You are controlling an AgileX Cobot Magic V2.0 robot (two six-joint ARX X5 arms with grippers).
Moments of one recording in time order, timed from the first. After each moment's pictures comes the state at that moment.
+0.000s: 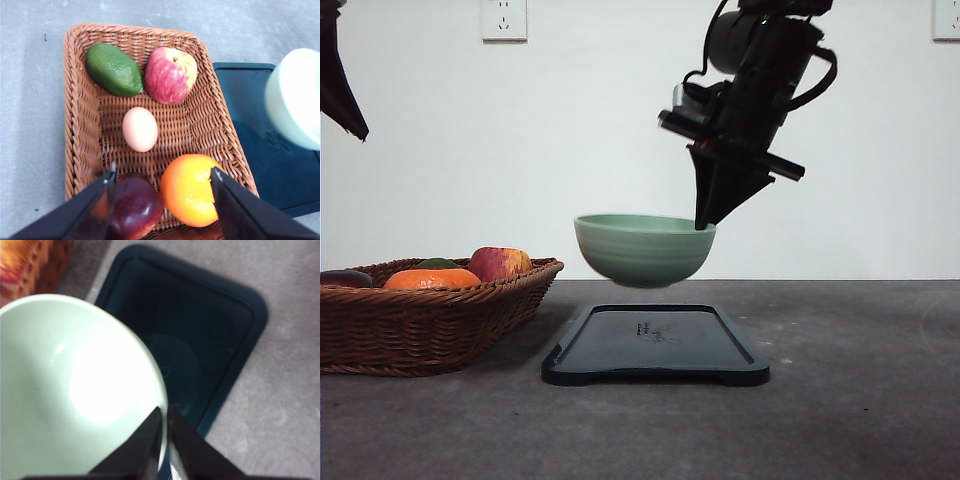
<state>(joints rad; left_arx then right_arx) -0.06 0.99 0.83 -0.48 0.27 -0.09 0.42 2.02 1.81 -0.91 -0.25 0.08</state>
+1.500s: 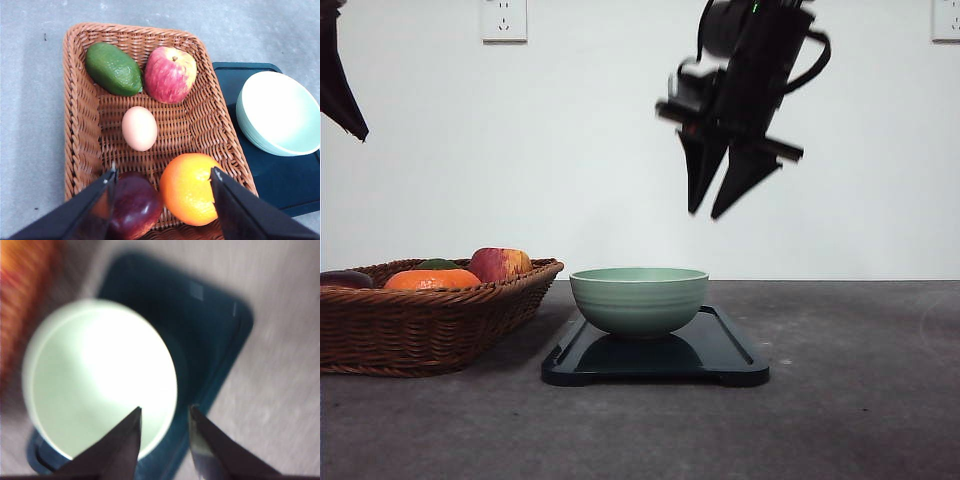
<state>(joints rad) -0.06 0.99 0.83 -0.49 0.27 -0.09 0.43 1.98 1.83 -0.93 -0.21 0.07</state>
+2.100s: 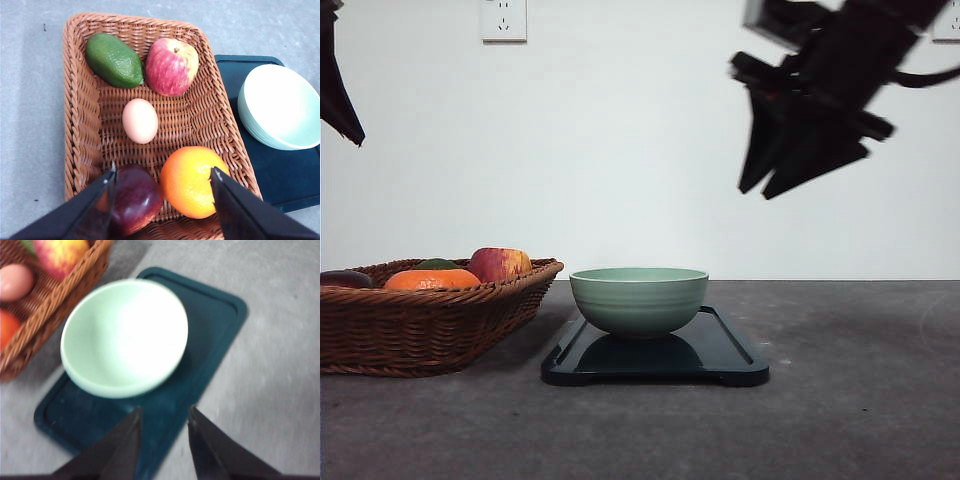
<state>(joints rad) -0.06 0.99 0.83 -0.51 0.27 -0.09 0.44 1.35 0.95 -0.33 -0.21 0.07</state>
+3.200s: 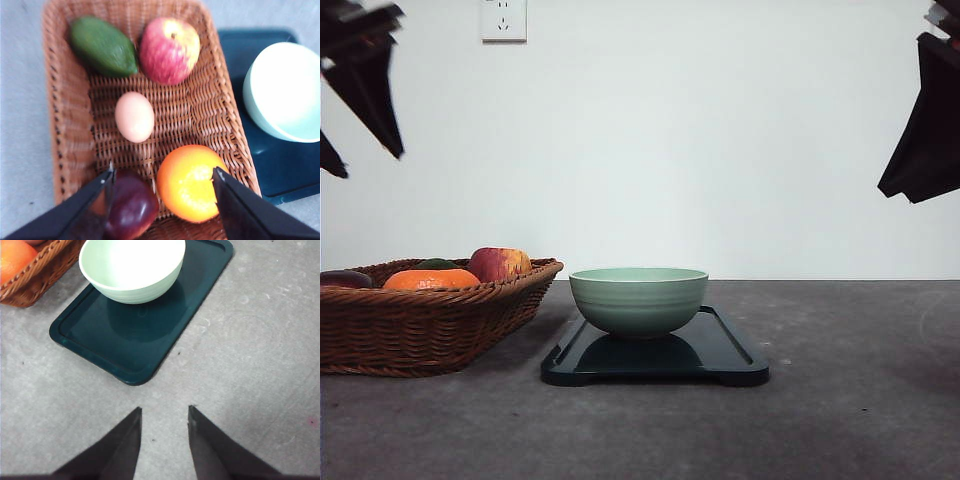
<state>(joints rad) -0.12 1.32 1.15 -0.73 0.23 -0.06 0.44 0.79 0.58 -0.46 -0.18 0.05</state>
